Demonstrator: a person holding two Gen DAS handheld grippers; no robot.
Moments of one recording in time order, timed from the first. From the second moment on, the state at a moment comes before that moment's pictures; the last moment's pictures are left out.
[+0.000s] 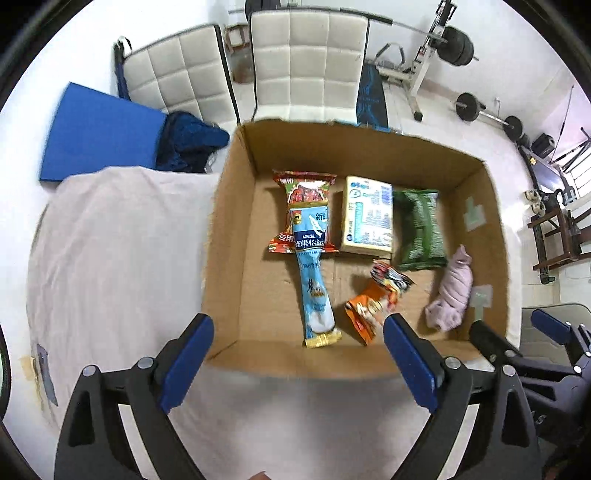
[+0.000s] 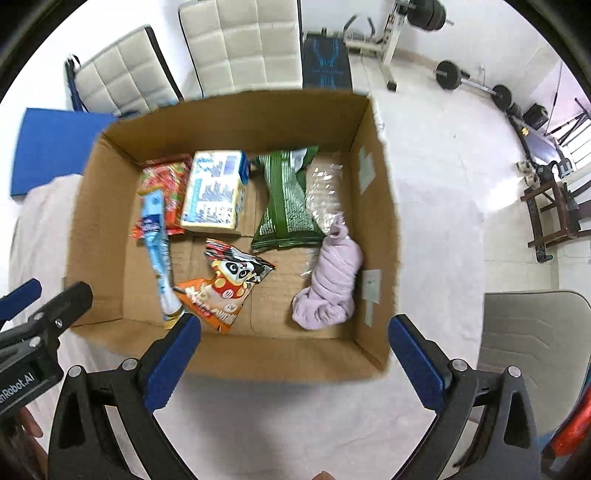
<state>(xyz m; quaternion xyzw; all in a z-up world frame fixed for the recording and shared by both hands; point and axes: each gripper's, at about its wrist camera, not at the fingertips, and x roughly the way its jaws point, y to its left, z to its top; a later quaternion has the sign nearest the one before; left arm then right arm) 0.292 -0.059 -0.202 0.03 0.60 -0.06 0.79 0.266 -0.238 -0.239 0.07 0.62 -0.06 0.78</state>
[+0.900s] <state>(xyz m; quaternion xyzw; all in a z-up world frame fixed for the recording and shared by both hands) 0.120 -0.058 -0.008 0.02 0.47 -0.07 0.88 0.054 -0.234 -0.005 0.07 0.47 -0.02 0.88</state>
